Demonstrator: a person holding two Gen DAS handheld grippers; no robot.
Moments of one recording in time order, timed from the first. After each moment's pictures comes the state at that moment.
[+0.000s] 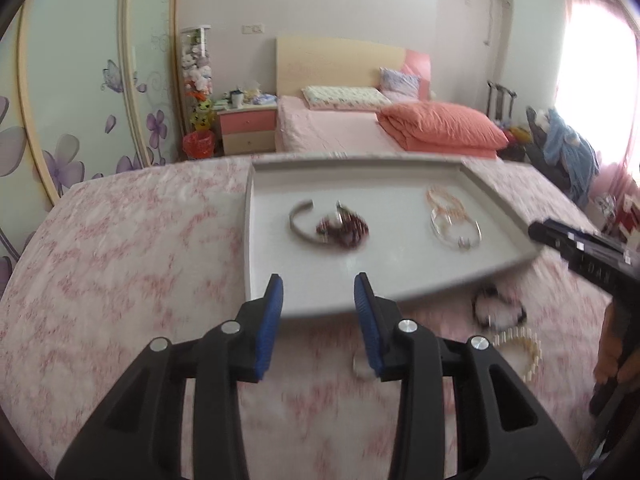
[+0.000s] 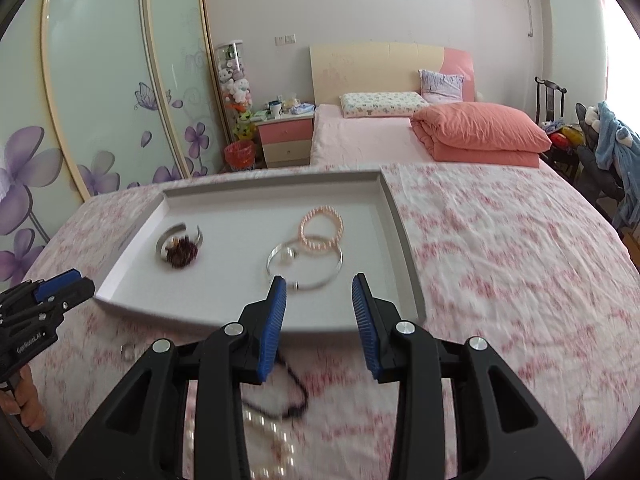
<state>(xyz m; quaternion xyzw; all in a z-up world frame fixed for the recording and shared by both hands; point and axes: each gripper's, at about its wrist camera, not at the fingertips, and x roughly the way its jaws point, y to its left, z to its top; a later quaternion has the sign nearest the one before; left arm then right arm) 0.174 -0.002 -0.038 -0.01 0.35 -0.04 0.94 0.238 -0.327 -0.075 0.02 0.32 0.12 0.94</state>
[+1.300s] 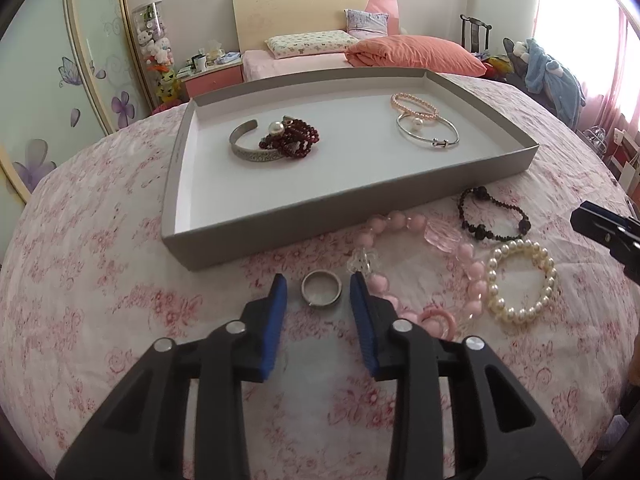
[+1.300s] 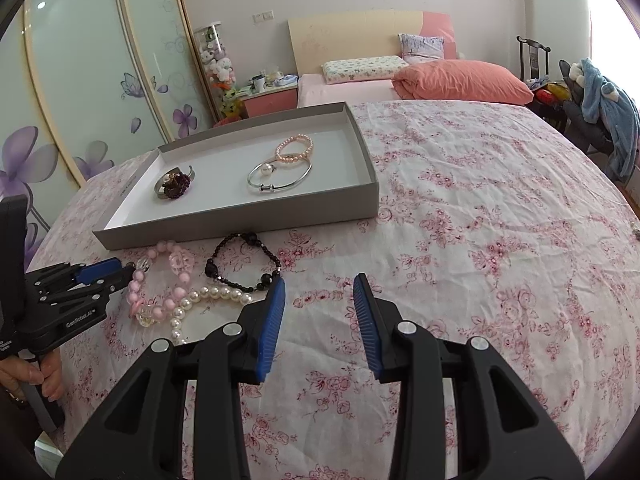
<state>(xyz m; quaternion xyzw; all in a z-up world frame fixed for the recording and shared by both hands) 0.178 -0.040 -0.084 0.05 0.43 -0.08 0.90 0.180 -0.364 -0.105 0.05 0.37 0.10 0.92</state>
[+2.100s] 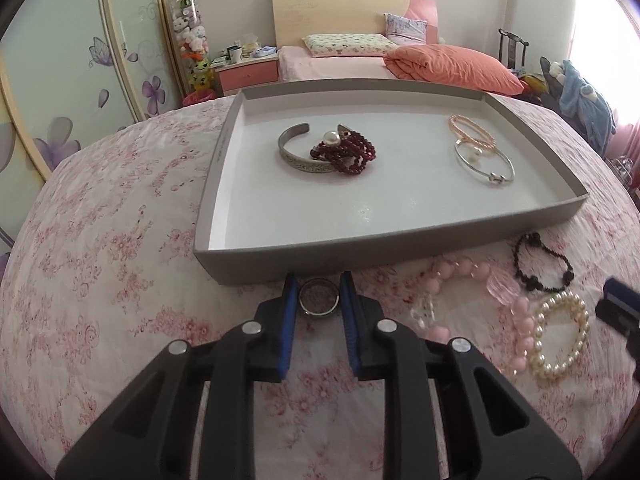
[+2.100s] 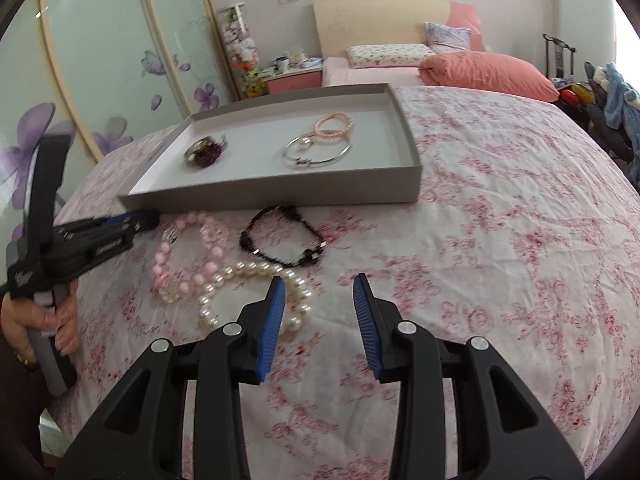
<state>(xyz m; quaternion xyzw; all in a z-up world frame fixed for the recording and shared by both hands) 0.212 -0.018 -0.084 0.02 0.43 -0.02 0.90 0.176 -0.338 -0.113 0.03 0.40 0.15 0.90</state>
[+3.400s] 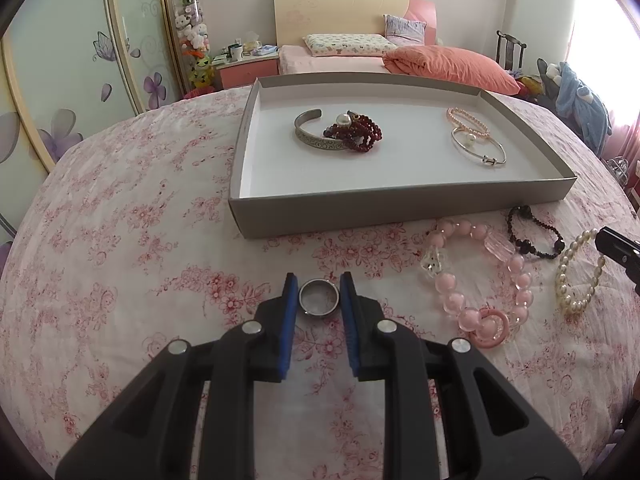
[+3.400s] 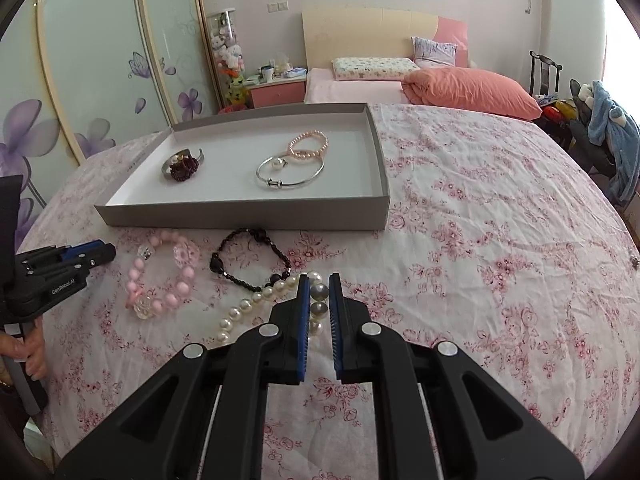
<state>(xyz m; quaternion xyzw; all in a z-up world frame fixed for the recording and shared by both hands) 0.179 0.000 -0.084 0.02 0.43 -0.02 0.90 0.183 -0.348 -0.100 0.01 0.38 0.11 0.92</state>
